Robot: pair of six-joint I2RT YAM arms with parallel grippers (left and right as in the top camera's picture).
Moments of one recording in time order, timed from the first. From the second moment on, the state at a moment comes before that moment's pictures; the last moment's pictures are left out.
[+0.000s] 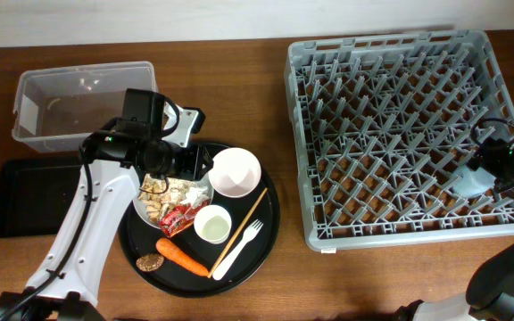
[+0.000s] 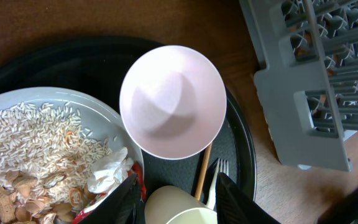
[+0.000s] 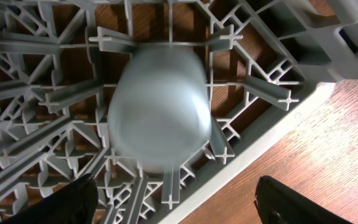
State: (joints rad) left arm -0.16 1.53 1.27 -0.92 0.40 0.03; right arm -0.59 1.69 1.44 -1.14 0.02 0.17
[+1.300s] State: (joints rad) left arm -0.24 1.53 1.16 -1.21 0.26 -0.09; right arm -0.02 1.38 1.46 -1.37 -0.39 -0.05
